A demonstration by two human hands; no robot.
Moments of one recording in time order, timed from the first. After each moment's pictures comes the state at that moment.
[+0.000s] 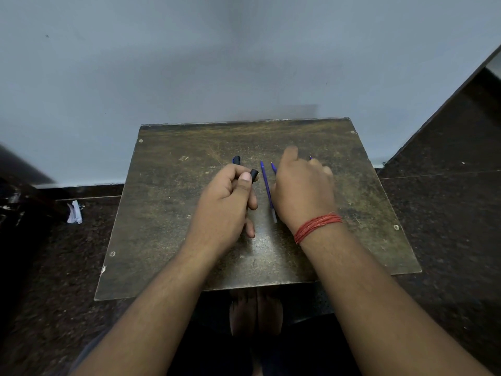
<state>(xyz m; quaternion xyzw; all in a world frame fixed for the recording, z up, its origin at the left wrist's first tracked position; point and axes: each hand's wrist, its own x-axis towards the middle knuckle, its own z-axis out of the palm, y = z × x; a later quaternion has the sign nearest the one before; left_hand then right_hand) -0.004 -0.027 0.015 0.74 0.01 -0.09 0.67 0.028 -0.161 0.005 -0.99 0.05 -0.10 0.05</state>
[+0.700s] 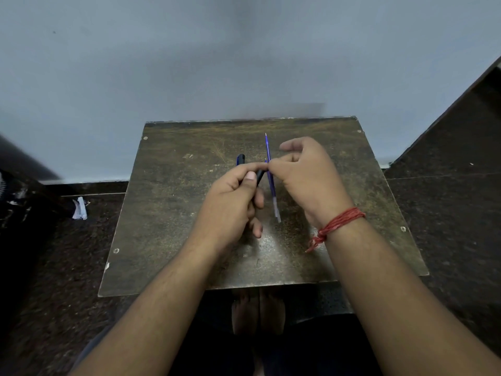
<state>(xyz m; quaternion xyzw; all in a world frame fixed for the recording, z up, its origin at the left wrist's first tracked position) -0.003 -0.029 0.016 0.67 0.01 -0.12 0.74 0.026 -0.163 0.036 -0.81 0.14 -0.02 0.57</state>
